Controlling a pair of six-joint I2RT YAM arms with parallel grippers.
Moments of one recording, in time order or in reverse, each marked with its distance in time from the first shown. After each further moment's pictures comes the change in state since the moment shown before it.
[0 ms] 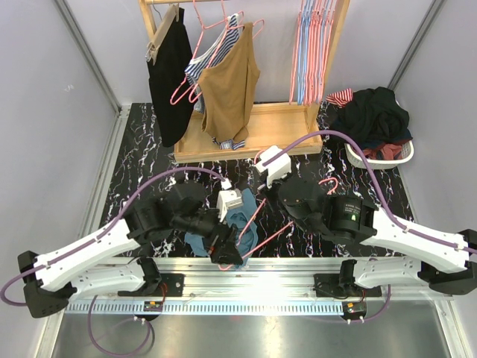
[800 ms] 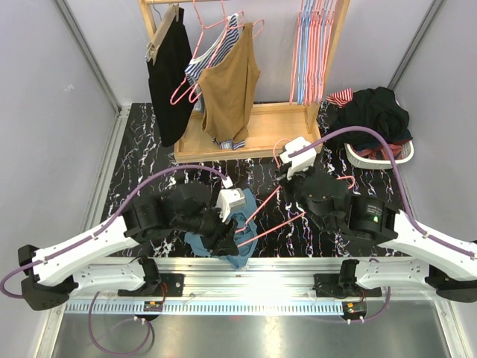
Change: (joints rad) left arm -0.077 0.060 0.120 -0.147 -0.179 0.039; right arm -0.045 -0.088 -0.006 0.030 0.062 -0.027
